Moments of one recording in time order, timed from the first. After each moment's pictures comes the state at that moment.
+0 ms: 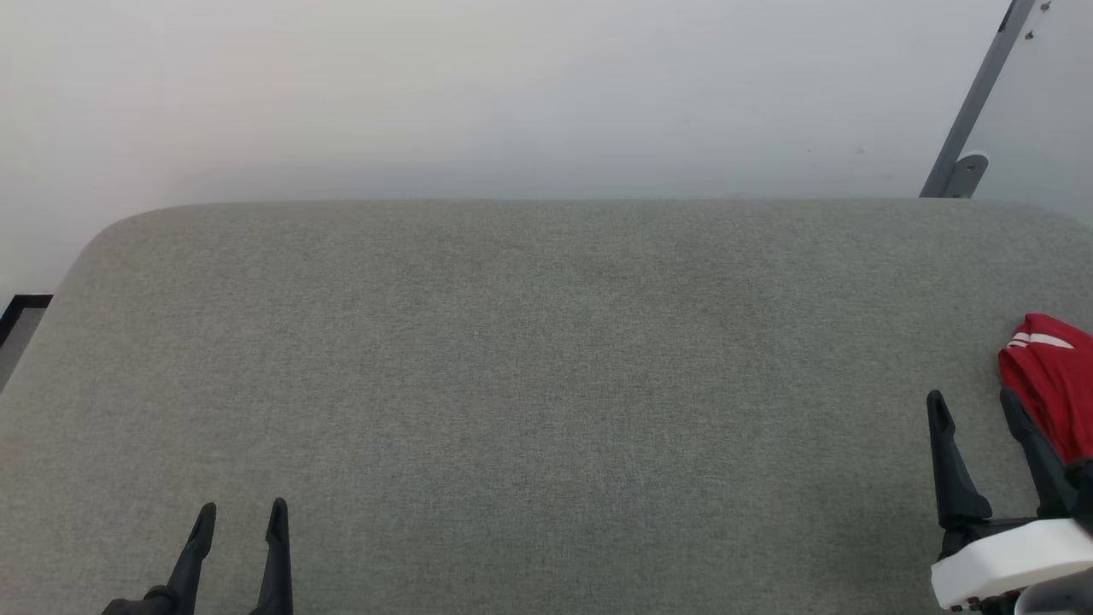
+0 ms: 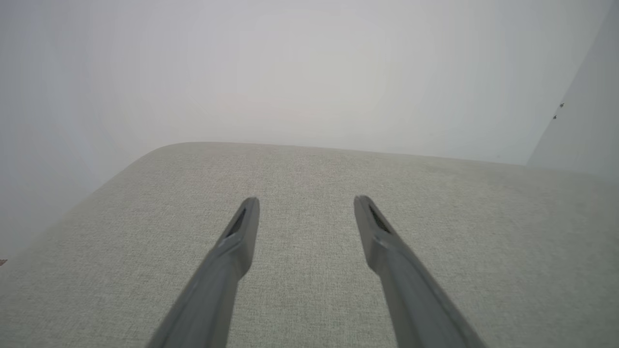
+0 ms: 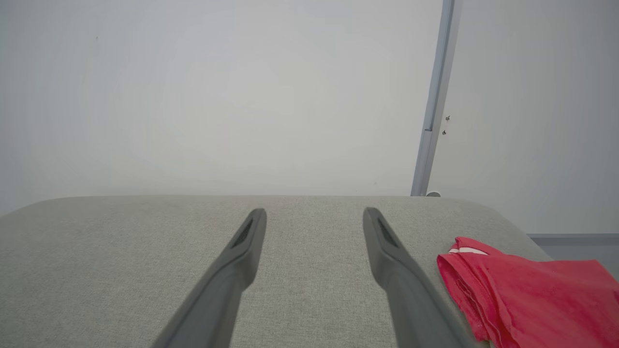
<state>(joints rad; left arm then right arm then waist) 0.20 0.13 0.06 0.06 -0.23 -0.13 -0.26 0.07 -0.17 -0.12 -0.03 0.24 0.13 -0.08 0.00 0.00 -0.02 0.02</state>
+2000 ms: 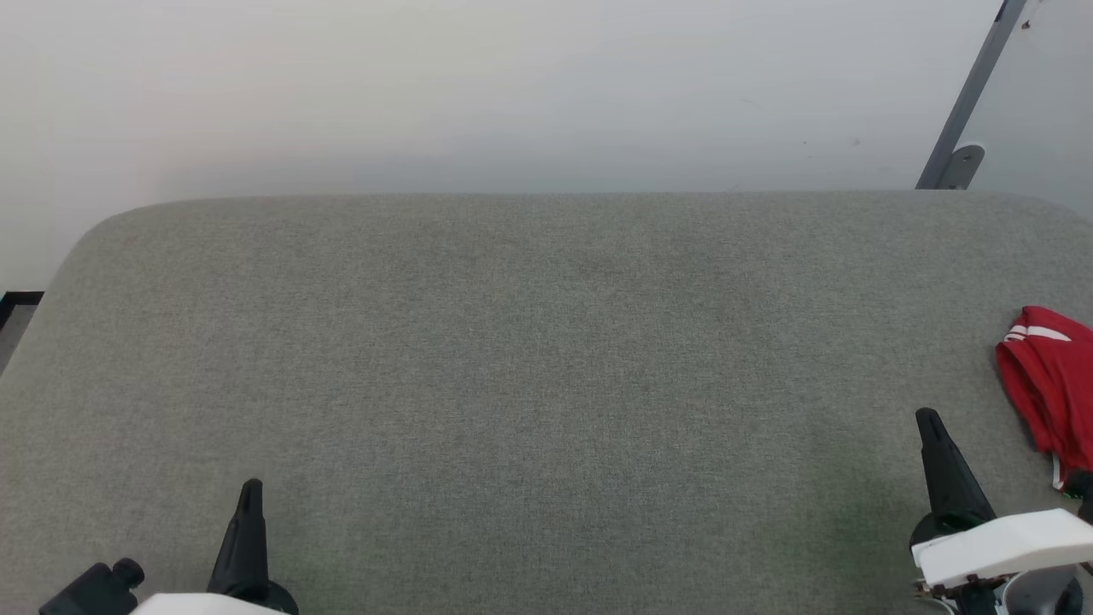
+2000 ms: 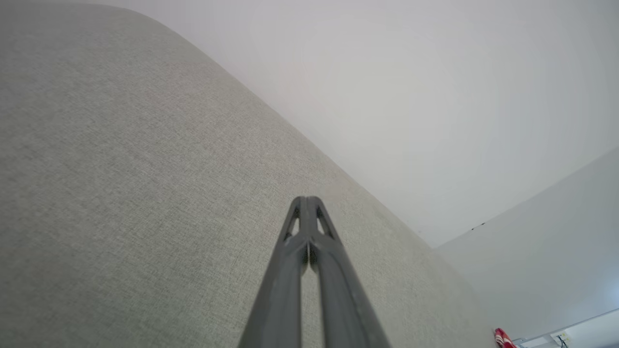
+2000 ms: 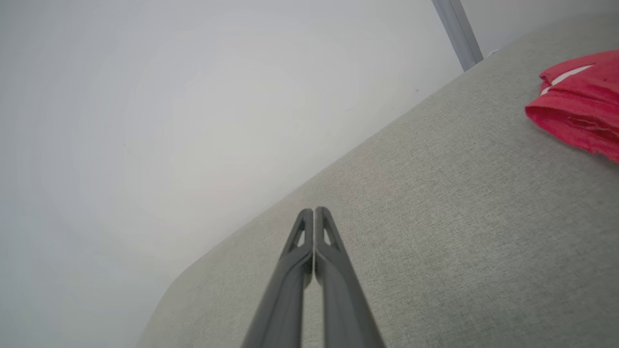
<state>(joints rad) 0.10 0.10 0.05 0.17 -0.84 -0.13 -0.12 0.02 -0.10 -0.10 0.12 0.83 0.13 0.01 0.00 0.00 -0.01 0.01</state>
